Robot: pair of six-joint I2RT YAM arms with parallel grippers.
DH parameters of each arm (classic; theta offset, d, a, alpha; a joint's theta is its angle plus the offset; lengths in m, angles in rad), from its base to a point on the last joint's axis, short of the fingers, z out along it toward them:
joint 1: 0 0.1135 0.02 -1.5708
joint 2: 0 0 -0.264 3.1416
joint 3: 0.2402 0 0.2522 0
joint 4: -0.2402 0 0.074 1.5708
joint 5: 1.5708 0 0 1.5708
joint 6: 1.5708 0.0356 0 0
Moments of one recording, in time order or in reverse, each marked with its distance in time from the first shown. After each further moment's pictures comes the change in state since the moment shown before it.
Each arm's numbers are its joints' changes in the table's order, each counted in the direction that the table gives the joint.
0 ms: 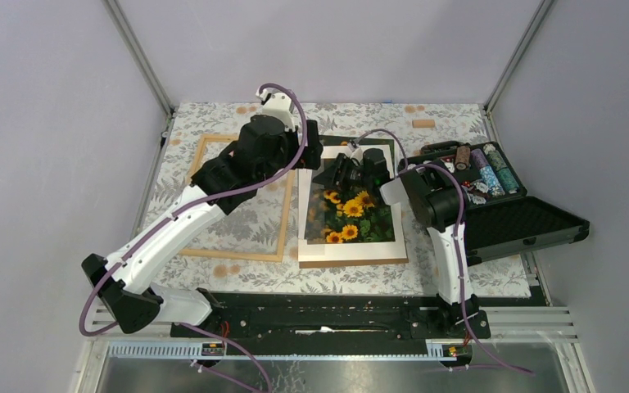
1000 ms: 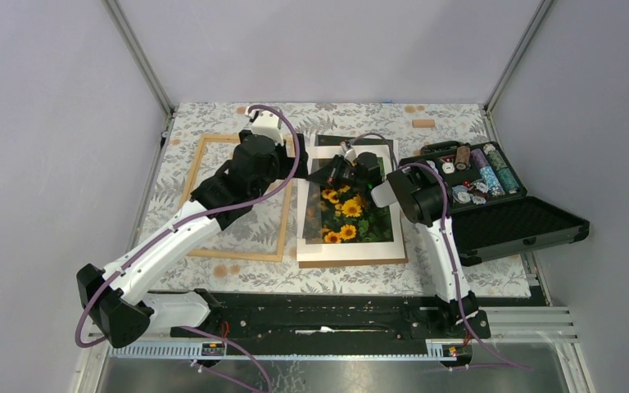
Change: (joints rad) left arm 0.044 -0.106 -0.276 0.202 -0.074 0.042; right arm 0.032 0.164 0.101 0.253 -0.011 0.249
